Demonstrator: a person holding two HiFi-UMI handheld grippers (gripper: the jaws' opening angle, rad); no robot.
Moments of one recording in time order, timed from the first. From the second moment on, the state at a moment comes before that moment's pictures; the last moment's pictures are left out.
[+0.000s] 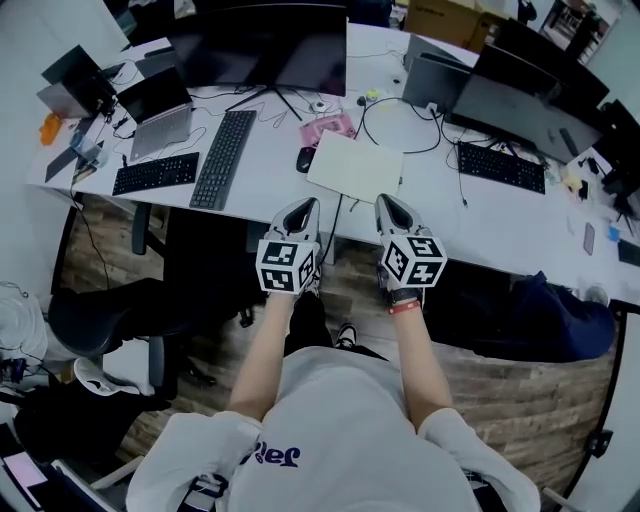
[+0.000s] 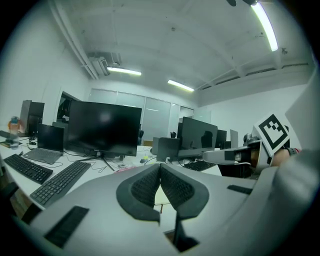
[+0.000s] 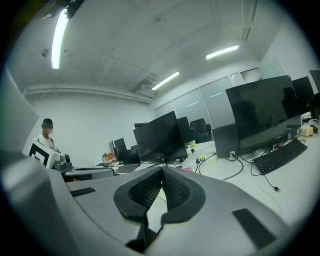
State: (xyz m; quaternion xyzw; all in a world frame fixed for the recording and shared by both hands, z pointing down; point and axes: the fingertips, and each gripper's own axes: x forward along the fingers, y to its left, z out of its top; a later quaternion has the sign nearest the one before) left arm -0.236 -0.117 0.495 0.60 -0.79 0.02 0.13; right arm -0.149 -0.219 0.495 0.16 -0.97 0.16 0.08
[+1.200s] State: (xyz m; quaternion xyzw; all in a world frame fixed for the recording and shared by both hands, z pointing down) left arm -0.402 -0.200 0.664 0.57 -0.76 0.01 0.29; right arm -0.284 -0.278 0.596 0.18 -0.95 0.21 0.18
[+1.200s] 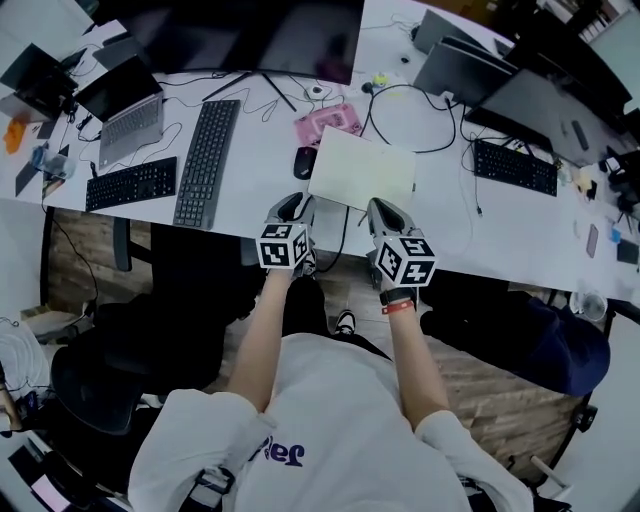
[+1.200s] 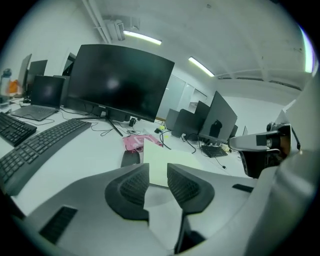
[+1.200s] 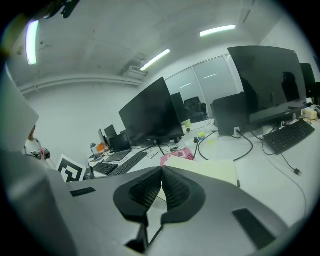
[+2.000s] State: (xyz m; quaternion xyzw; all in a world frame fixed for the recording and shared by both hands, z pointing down) left arm -0.426 -0.222 0.733 0.54 -0.75 0.02 0.39; right arm -0.302 -0.297 0.619 0.17 -0.94 0.23 0.19
